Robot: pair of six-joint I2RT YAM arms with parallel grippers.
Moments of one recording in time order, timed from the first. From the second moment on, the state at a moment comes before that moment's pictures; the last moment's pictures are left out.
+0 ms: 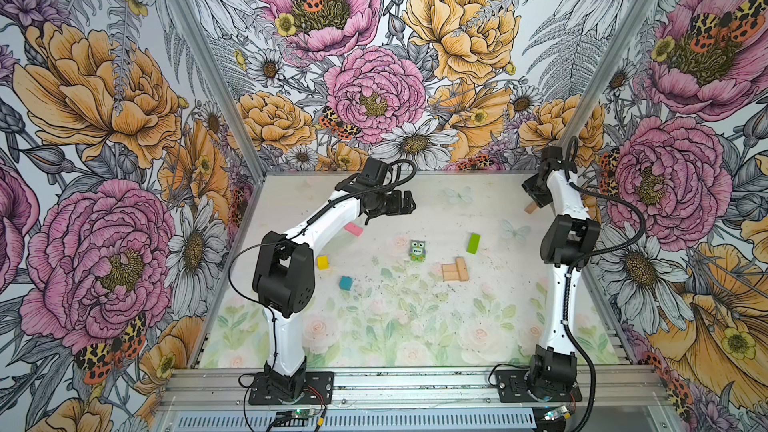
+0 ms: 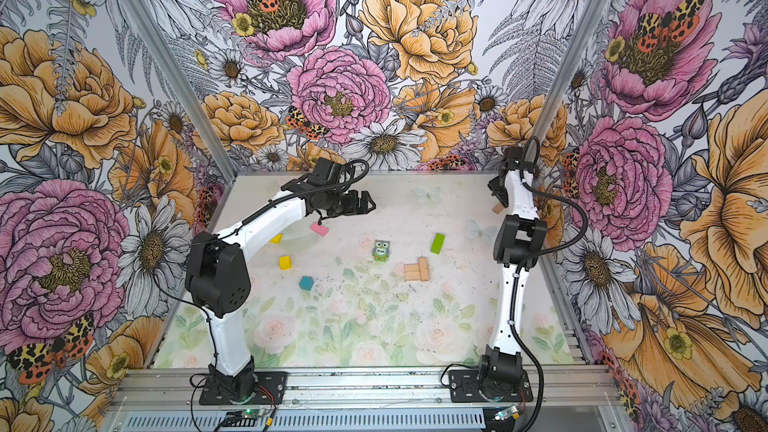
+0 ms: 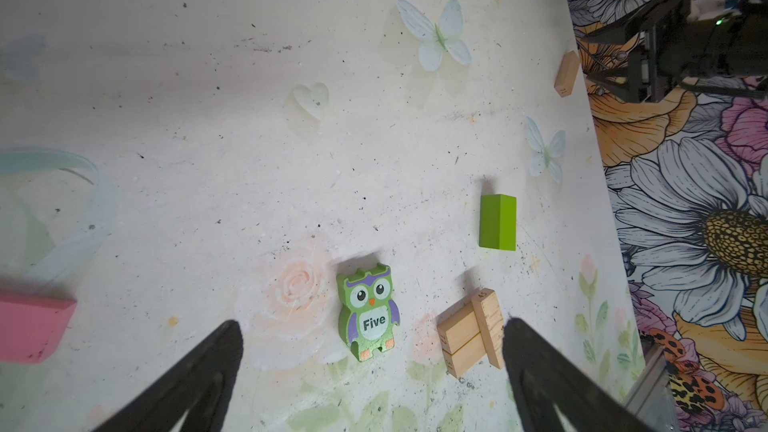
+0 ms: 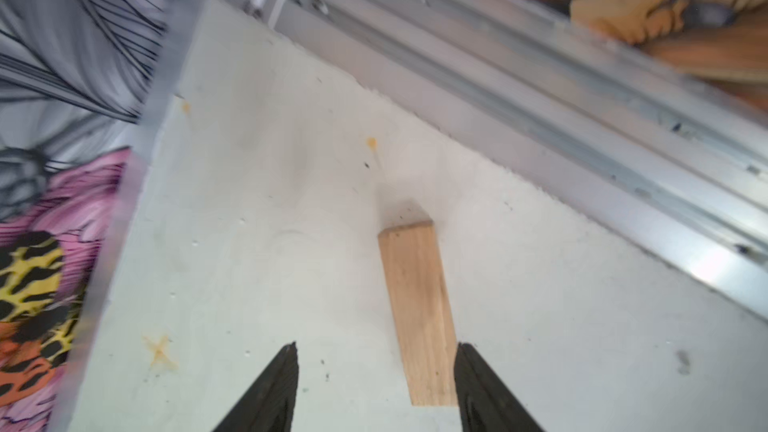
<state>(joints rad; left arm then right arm) -0.46 1.94 1.69 -0.63 0.28 -0.43 -0.25 2.65 2.55 -1.11 0.05 0.84</state>
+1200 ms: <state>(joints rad) -0.31 1.95 1.62 -0.63 0.39 -0.42 -0.22 2.61 2.52 -1.17 0.17 1.00</state>
